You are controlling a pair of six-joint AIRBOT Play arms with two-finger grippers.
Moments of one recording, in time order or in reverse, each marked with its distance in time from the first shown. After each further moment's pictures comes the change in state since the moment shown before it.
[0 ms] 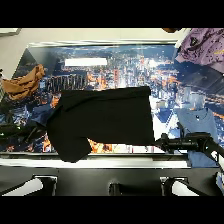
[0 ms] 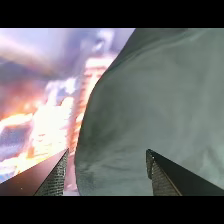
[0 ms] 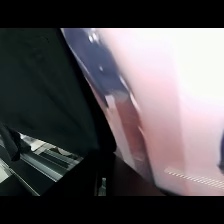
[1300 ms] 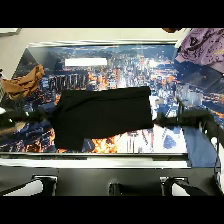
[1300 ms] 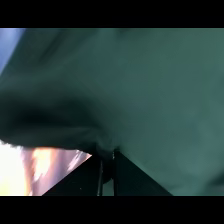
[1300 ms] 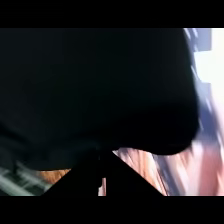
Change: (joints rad) left arm -0.233 -0.033 0.200 -0.129 0.063 0.035; right arm 0.271 0.067 0.353 -0.001 0.099 0.162
